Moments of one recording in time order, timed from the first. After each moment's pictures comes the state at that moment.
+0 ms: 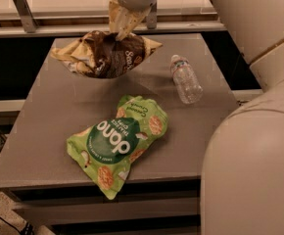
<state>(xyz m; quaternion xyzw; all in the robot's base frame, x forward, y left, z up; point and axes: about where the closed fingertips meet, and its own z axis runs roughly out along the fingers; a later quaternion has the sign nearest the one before) 0.633 0.047 0.990 -0.95 0.23 -0.05 0.22</state>
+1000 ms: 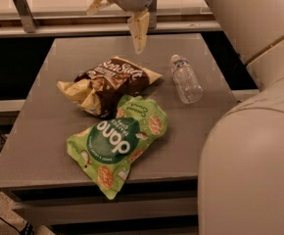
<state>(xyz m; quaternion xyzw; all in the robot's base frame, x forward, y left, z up) 0.644 0.059 0.988 -0.94 0.23 -0.06 0.24</state>
